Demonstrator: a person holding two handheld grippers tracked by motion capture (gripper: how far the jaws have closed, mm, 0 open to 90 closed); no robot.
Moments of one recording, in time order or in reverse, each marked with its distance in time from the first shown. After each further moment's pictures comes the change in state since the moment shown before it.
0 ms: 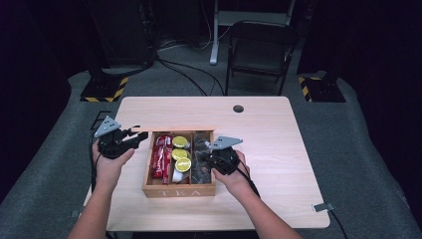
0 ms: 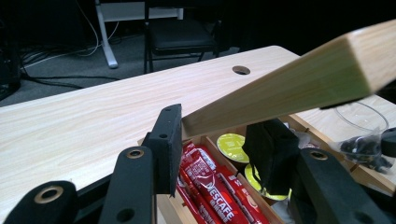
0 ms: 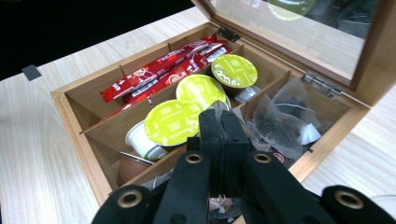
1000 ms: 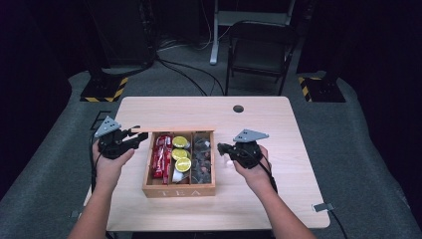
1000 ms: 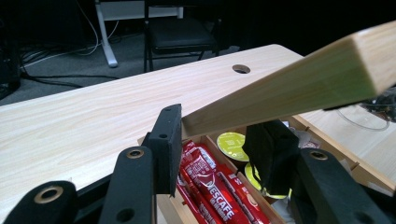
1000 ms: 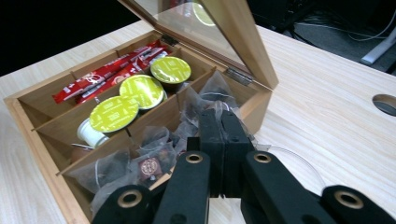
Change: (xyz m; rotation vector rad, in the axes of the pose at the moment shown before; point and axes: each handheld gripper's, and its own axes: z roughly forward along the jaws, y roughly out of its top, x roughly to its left) left arm 0.000 -0.001 0.000 0.005 0.002 -0.001; right arm -0.040 -0.007 -0.045 -0.029 -0.117 0.055
